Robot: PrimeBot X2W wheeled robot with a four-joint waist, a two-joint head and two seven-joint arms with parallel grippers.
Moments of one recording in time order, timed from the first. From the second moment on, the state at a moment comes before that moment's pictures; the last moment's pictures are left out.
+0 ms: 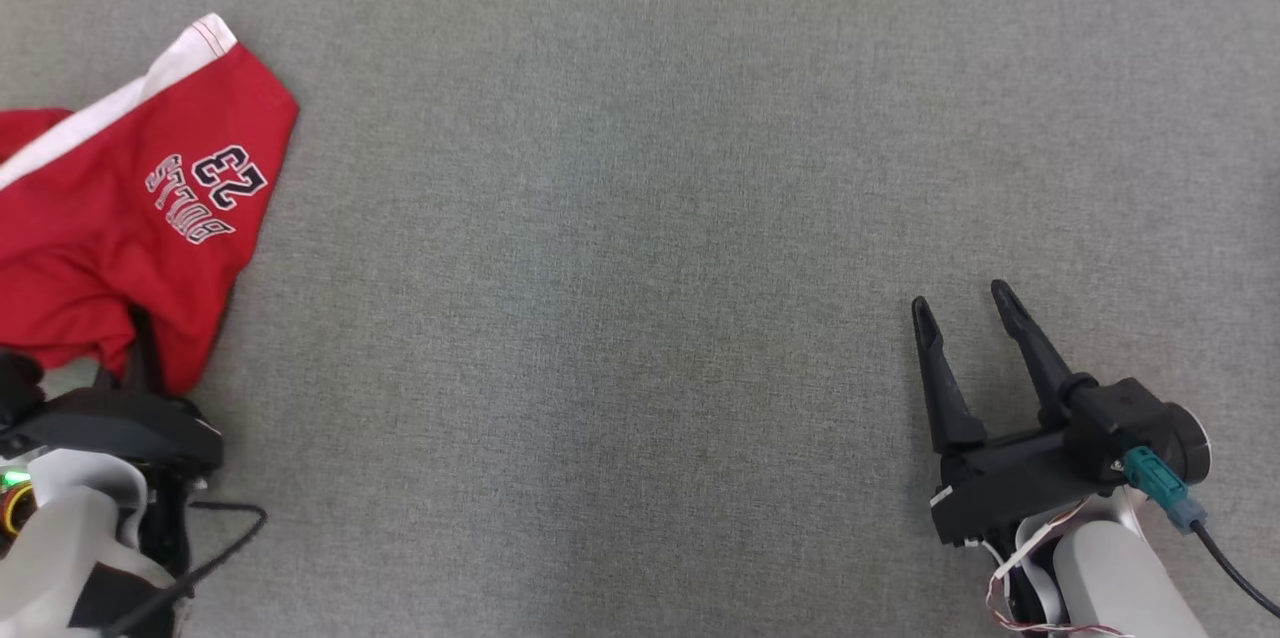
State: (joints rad) left arm -0.83 0.24 0.03 1.04 -0.50 -0.13 -0.24; right arm -0.31 -0.20 0.27 0.22 0.13 0.13 -0.26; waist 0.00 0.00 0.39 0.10
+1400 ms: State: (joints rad) left arm -0.64 0.13 -0.89 0.54 -0.55 -0.13 -0.26; right arm -0.22 -0.10 0.23 0.26 0.18 0.13 -0.26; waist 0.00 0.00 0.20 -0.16
